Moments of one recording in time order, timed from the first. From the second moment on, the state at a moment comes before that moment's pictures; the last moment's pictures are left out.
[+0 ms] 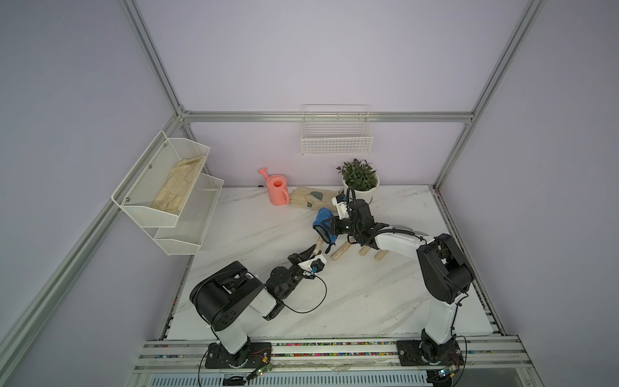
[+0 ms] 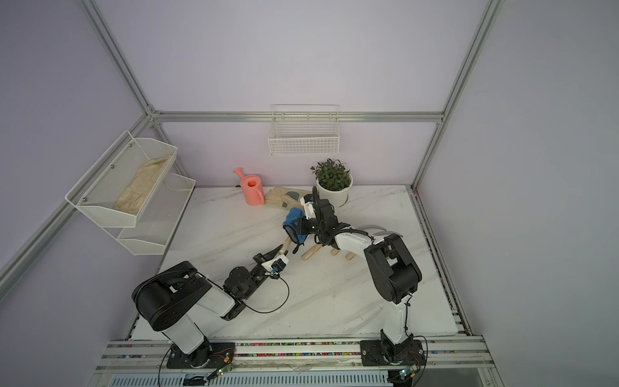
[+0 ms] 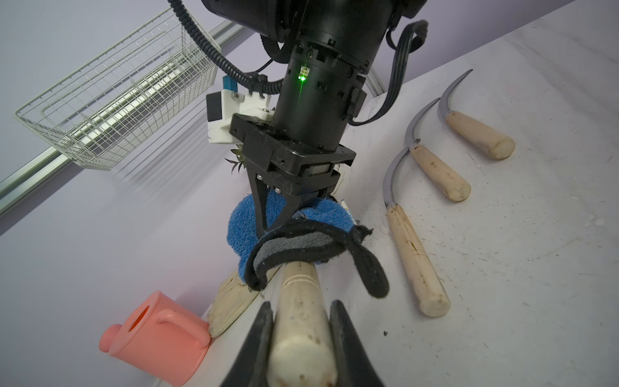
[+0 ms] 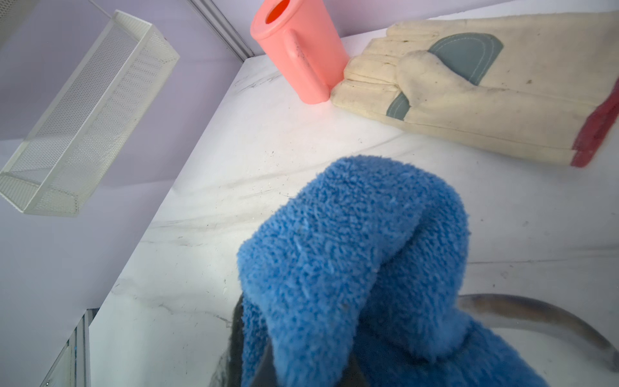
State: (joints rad) left arm -0.70 1.69 0.28 1.45 -0.06 0.69; right arm 0.50 1.92 1.23 0.17 -0.38 0.43
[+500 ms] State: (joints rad) left arm -0.70 1.69 0.28 1.43 -0.08 0.69; right arm 0.28 2.15 1.34 0.16 -0.35 0.50
